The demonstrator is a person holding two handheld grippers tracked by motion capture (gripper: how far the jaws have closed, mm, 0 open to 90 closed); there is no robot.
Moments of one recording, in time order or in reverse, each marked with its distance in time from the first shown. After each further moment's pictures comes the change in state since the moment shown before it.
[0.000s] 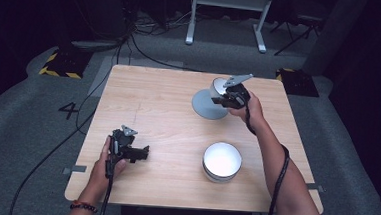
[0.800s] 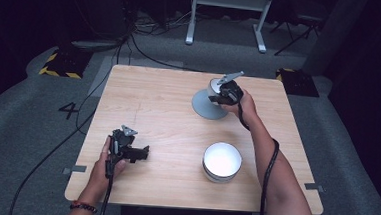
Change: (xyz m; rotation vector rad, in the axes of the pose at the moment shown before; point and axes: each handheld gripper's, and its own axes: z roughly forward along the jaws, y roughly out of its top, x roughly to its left) left arm 0.000 0.000 0.000 0.000 0.000 0.000; right arm -0.020 -0.002 0.040 0.068 -0.021 0.024
